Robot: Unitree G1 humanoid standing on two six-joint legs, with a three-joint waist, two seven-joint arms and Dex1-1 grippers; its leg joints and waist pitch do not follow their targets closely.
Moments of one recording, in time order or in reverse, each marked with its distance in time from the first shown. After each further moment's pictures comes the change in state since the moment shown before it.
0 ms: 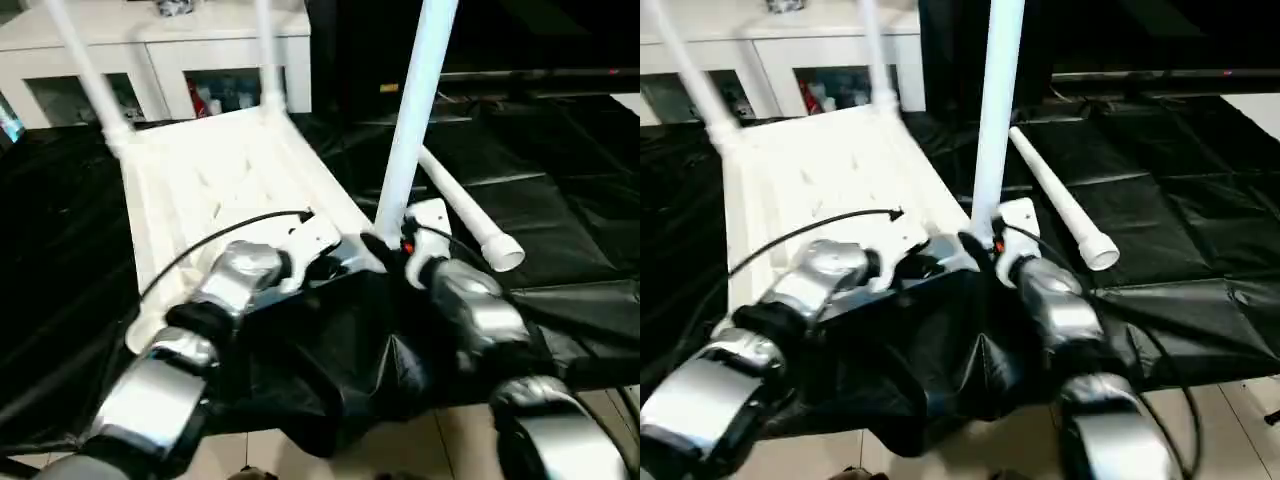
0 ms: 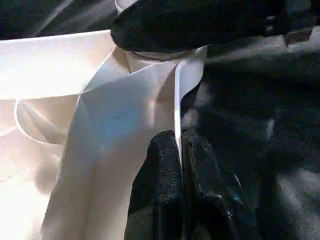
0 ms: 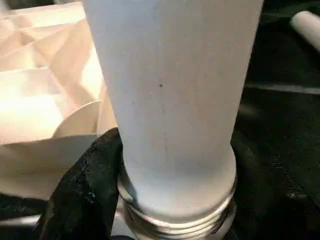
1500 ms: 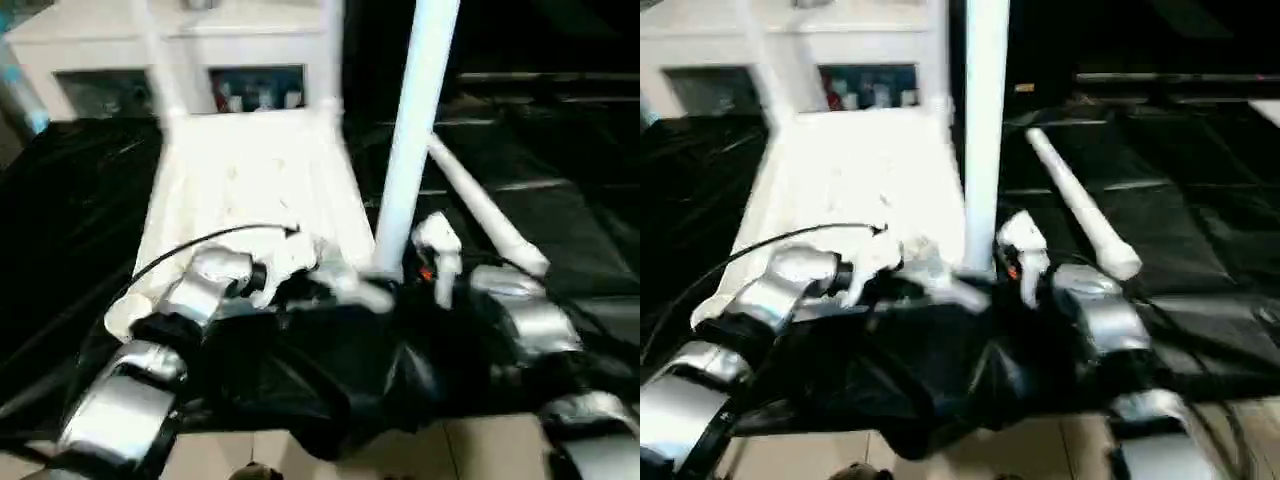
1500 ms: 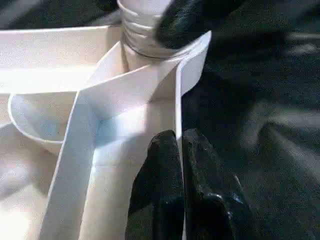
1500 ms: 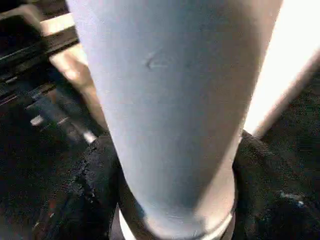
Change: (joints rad) left arm 0.074 0.110 -0.022 -0.089 -0.017 -0.096 -0.298; right arm 0.115 -0.190 0.103 -0.219 0.031 0.099 0.493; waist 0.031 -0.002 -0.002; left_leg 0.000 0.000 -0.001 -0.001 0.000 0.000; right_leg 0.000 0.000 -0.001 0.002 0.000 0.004
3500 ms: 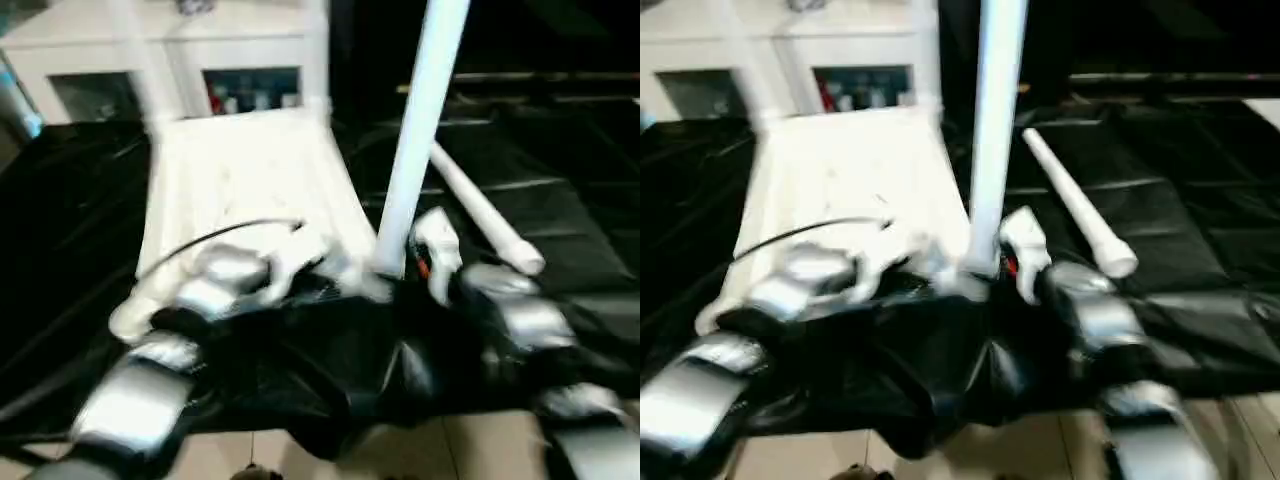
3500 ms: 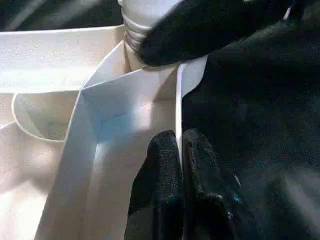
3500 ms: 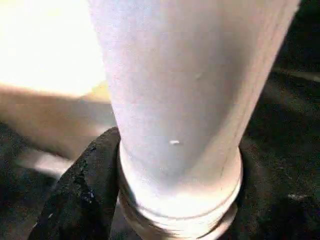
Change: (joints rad) left arm -0.079 -0.103 0.033 0.109 0.015 0.082 0.216; right arm -0.064 0.083 -0.055 0.090 -0.042 0.061 -0.308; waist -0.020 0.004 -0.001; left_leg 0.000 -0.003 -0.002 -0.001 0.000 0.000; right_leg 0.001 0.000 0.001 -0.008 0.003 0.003
